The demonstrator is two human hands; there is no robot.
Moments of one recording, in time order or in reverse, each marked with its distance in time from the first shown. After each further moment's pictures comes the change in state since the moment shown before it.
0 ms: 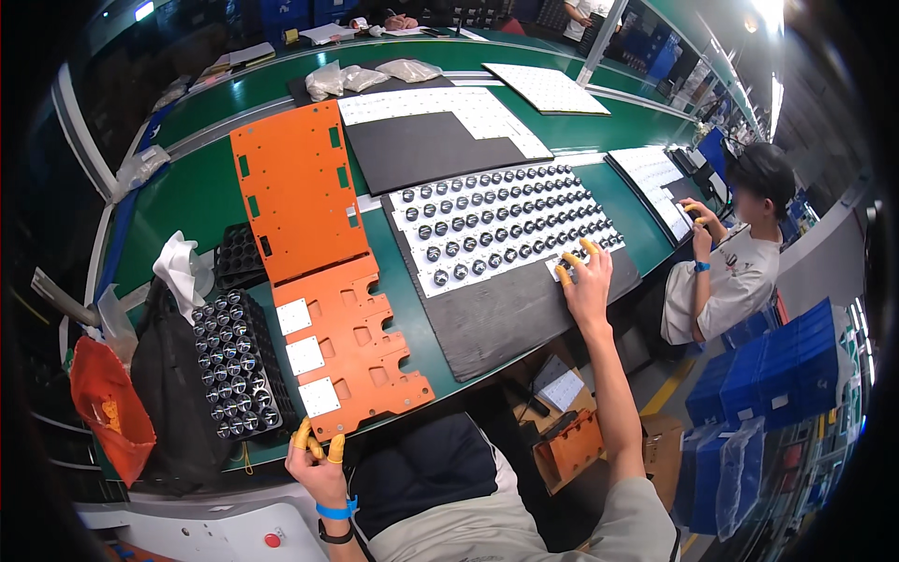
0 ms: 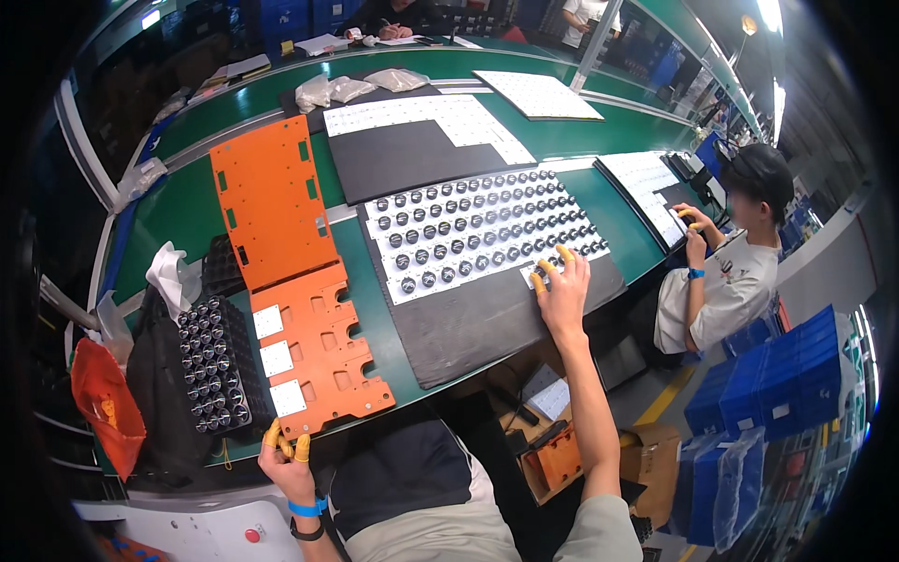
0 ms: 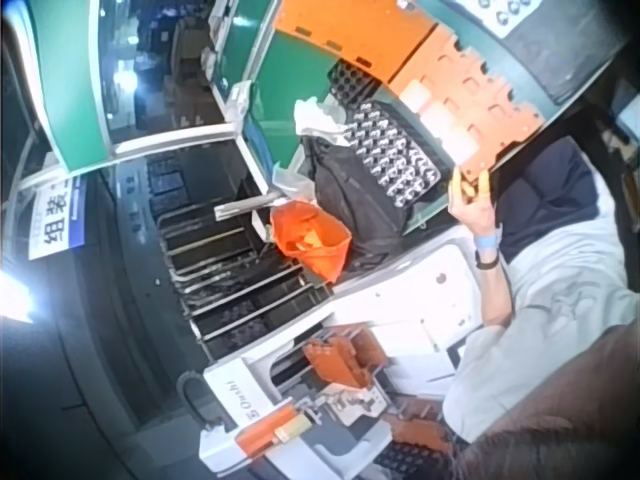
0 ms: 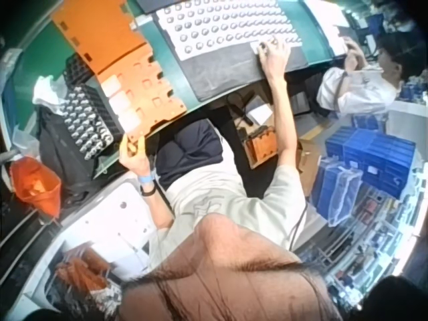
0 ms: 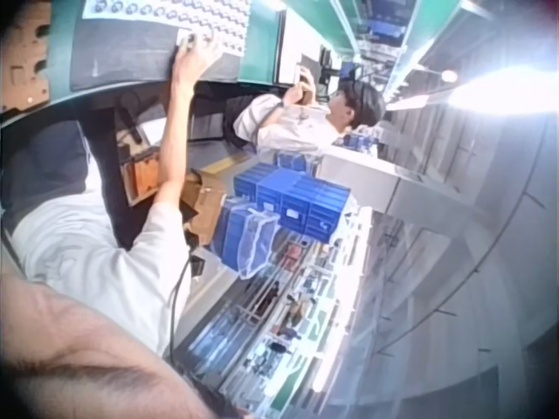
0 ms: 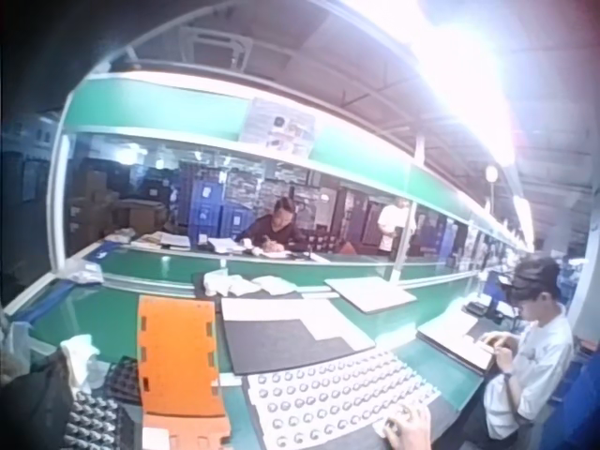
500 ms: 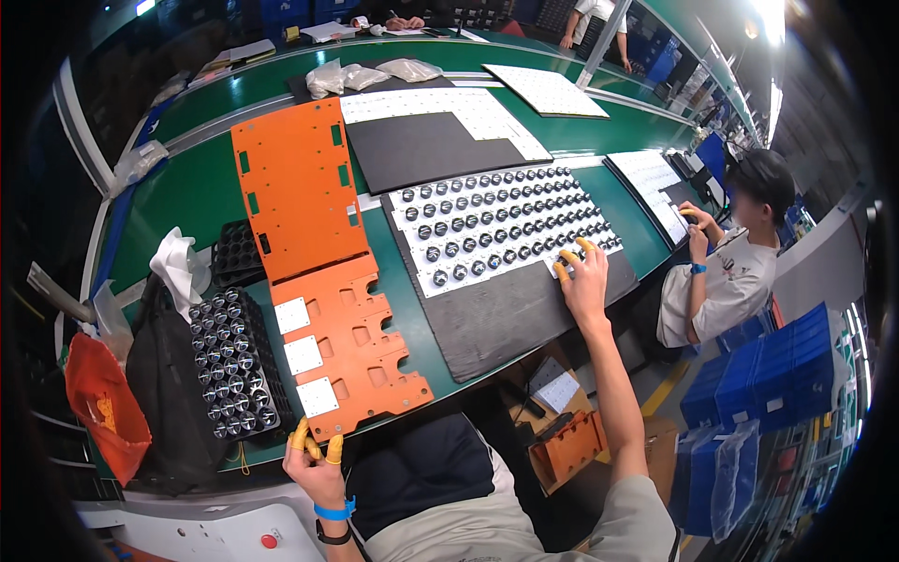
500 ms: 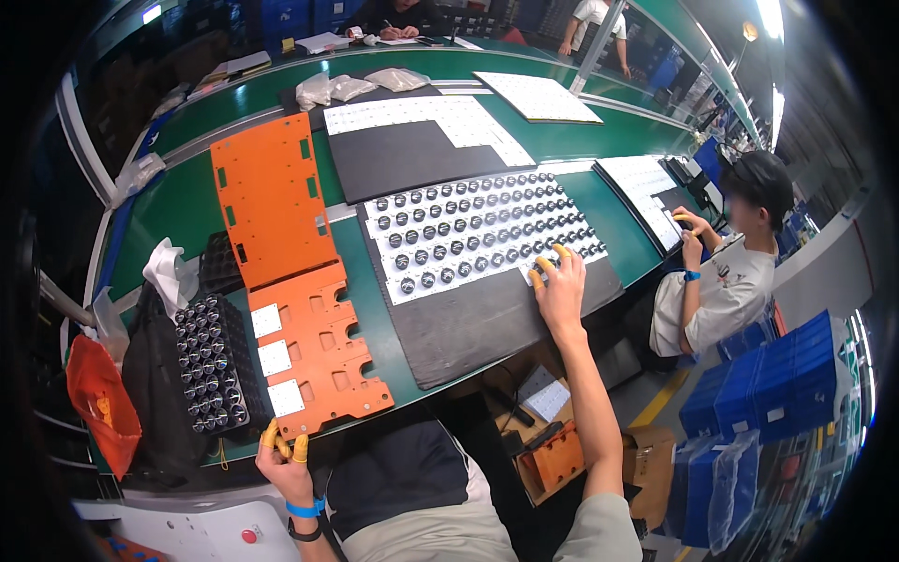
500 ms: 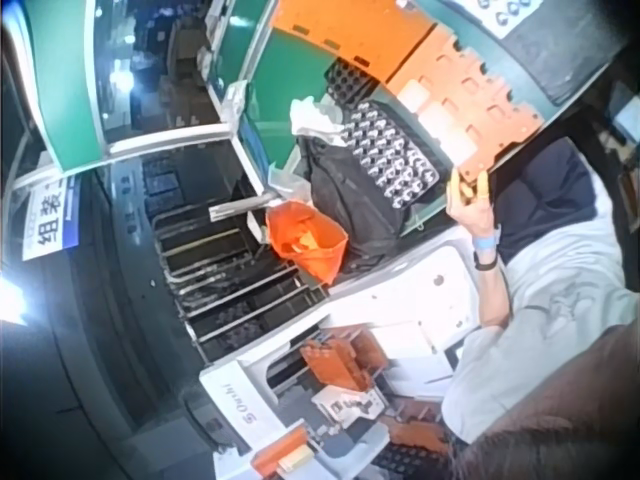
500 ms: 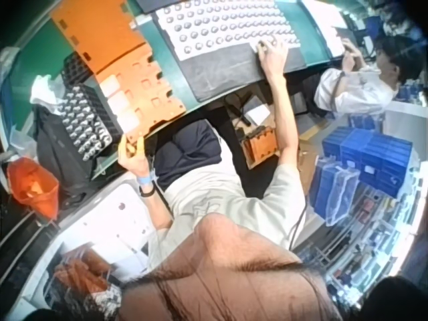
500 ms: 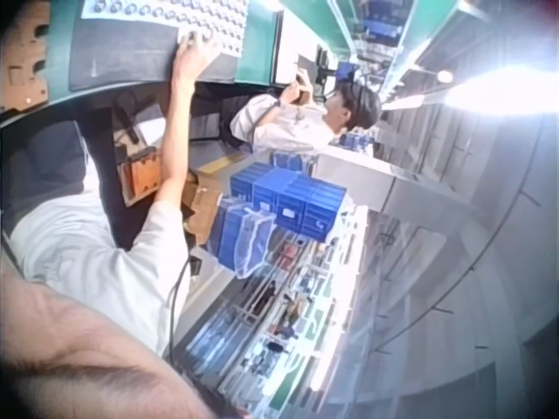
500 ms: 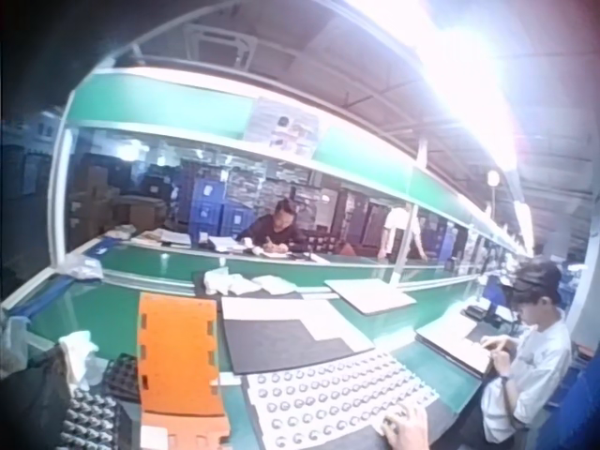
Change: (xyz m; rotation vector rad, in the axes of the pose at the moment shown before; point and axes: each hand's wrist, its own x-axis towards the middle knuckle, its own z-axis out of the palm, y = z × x) left_hand 0.000 -0.002 0.001 -0.003 0.015 0.011; right_hand 0.010 -0.001 0.001 0.003 -0.062 0.038
